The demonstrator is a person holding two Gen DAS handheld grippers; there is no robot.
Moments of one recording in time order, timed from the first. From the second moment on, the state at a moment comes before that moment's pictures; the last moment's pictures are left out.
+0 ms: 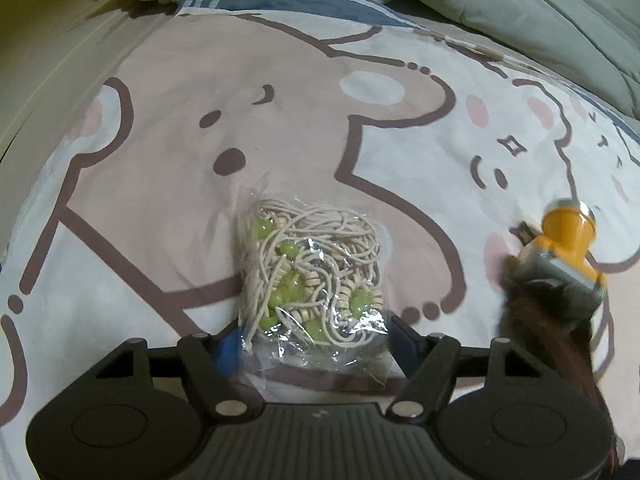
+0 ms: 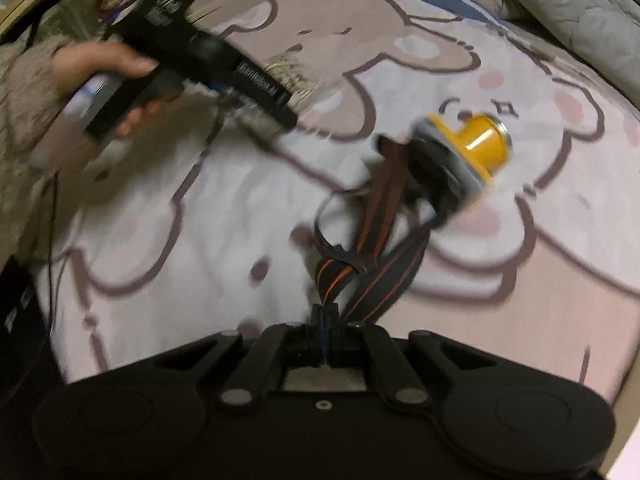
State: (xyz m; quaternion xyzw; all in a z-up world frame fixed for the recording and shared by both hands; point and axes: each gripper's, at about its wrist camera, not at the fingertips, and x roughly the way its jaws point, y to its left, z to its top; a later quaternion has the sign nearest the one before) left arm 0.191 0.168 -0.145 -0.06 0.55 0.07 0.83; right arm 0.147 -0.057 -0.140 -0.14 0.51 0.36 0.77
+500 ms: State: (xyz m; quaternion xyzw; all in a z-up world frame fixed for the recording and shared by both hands) left arm 0.139 0.136 -0.139 -0.05 0.56 0.02 0.83; right arm 0.051 -0.114 -0.134 -0.13 0.54 0.41 0.72
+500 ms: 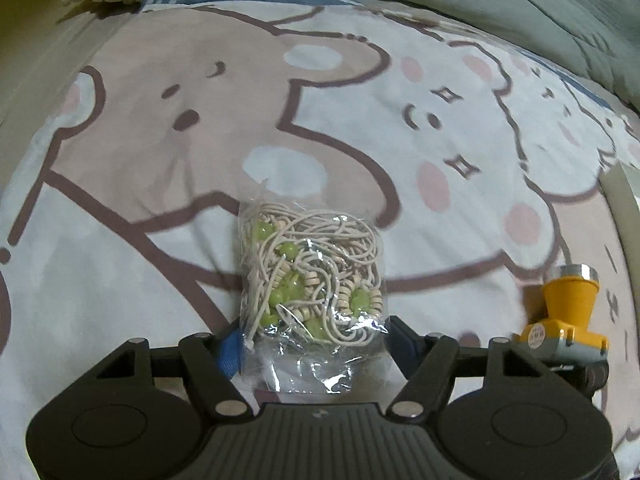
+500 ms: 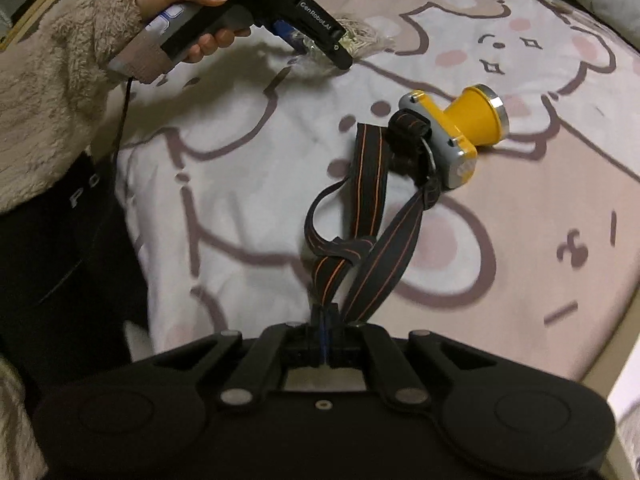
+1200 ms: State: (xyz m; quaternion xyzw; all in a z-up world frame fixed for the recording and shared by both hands) left arm 0.105 0.096 -0.147 0.02 0.57 -0.02 0.82; right arm 0.127 -0.139 -0.102 0.13 0.53 0.18 0.82
